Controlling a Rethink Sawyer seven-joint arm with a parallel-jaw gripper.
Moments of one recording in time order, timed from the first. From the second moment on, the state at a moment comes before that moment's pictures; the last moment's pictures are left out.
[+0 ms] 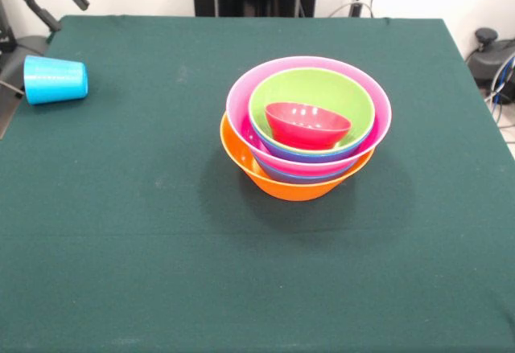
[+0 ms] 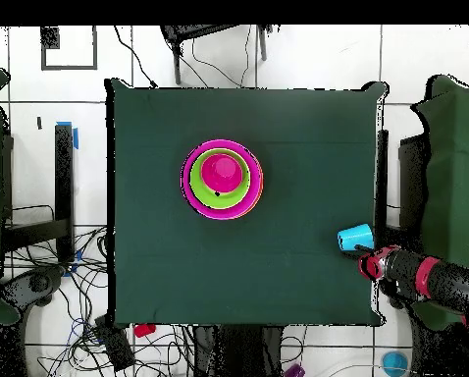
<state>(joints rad) -1.68 -0.29 1.03 1.76 -0.60 1.02 1.14</state>
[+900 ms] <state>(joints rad) -1.68 -0.26 1.06 1.70 -0.63 1.02 1.14</state>
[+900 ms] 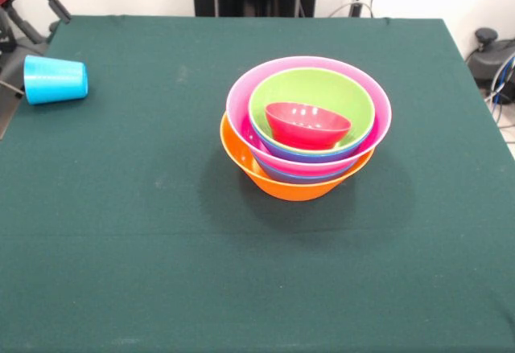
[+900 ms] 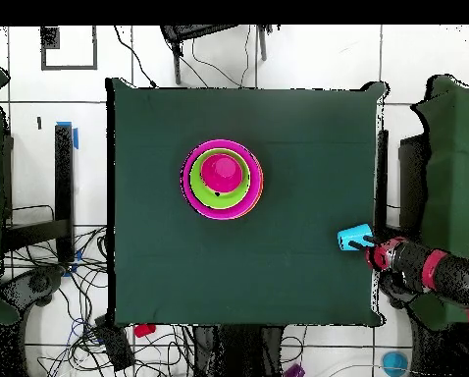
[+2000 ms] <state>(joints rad) -1.68 -0.15 1.07 1.61 -0.65 0.98 1.06</state>
